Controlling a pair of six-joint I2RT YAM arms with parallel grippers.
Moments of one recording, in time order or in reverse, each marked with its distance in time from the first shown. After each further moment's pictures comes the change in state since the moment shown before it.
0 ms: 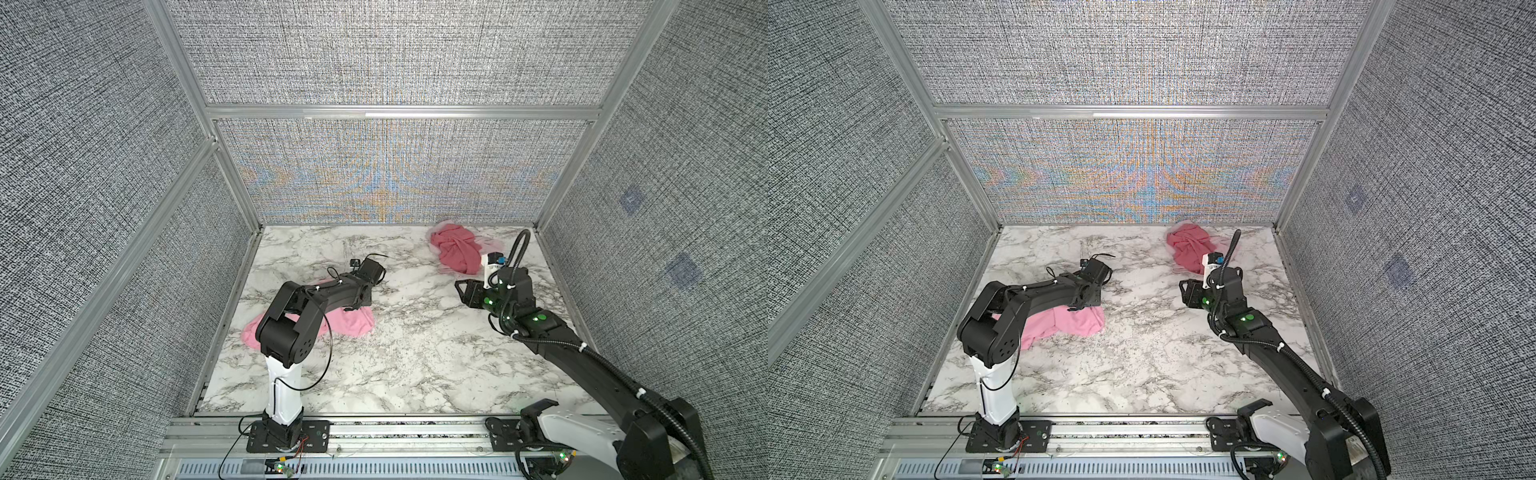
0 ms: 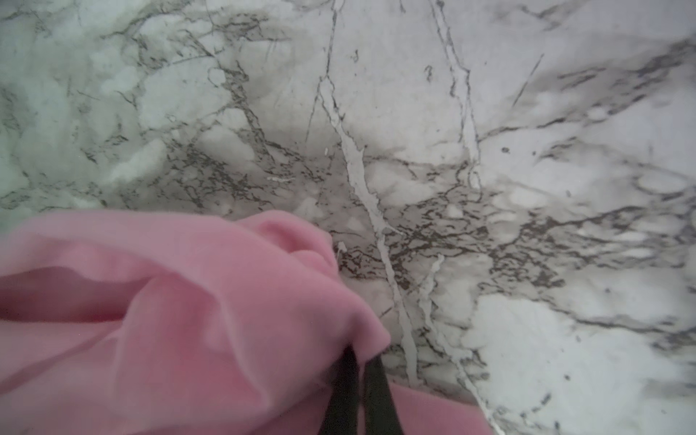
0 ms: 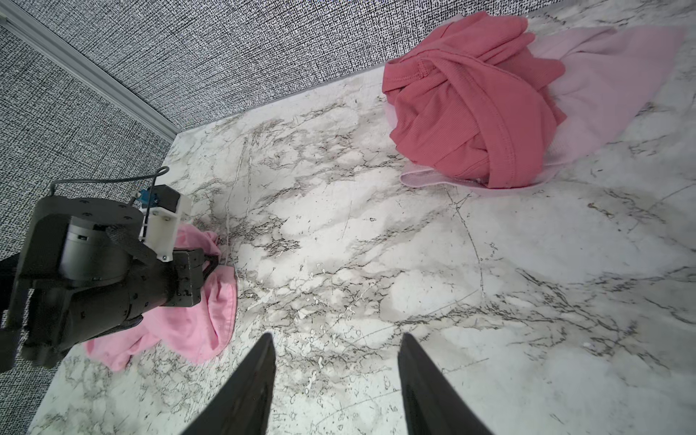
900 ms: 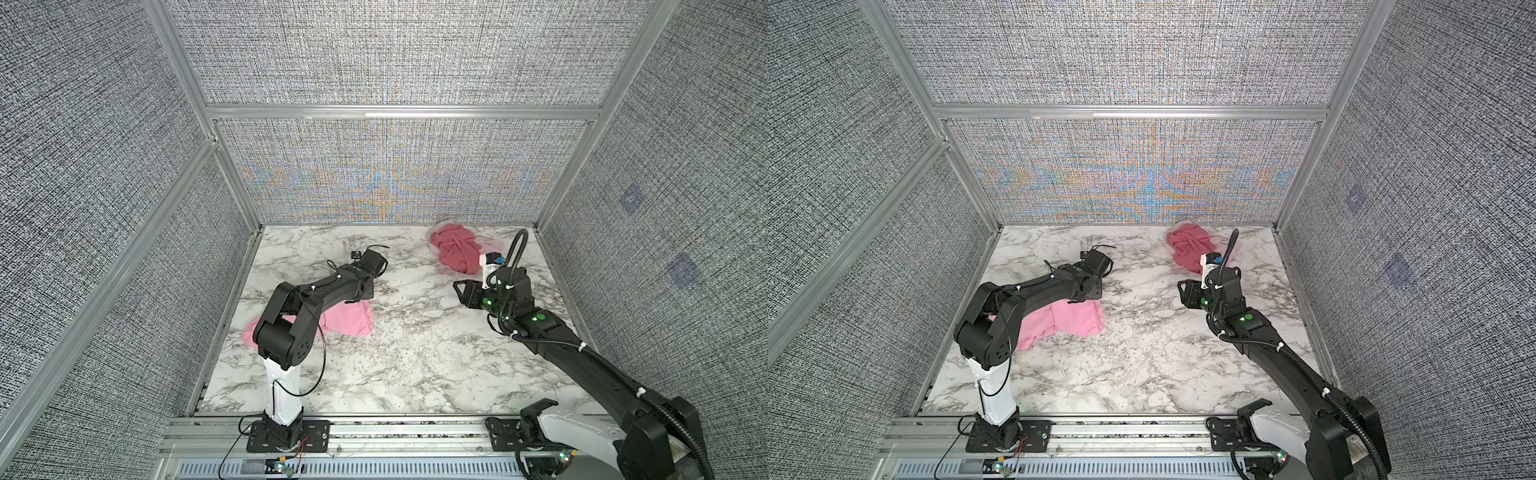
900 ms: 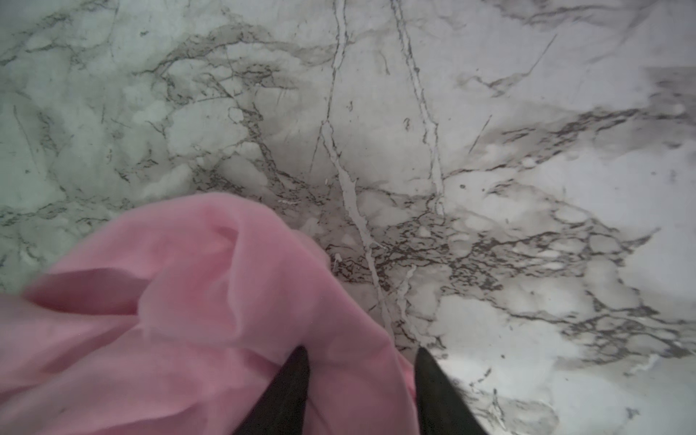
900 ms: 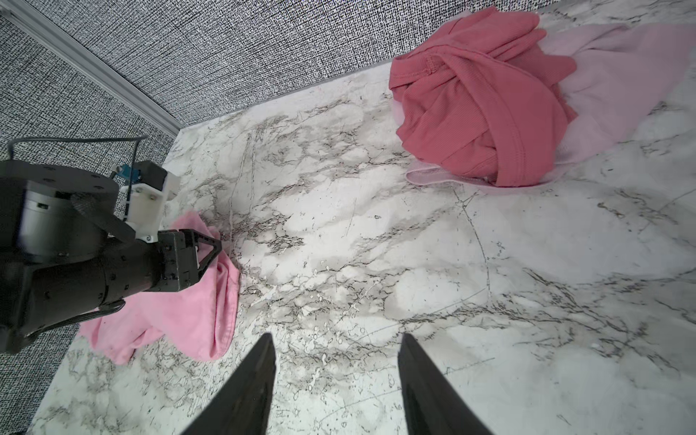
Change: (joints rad) left arm 0.000 -0.022 0.097 -0.111 -0.004 -0.018; right arm 0.013 0.002 0.004 -0.003 0.004 -0.001
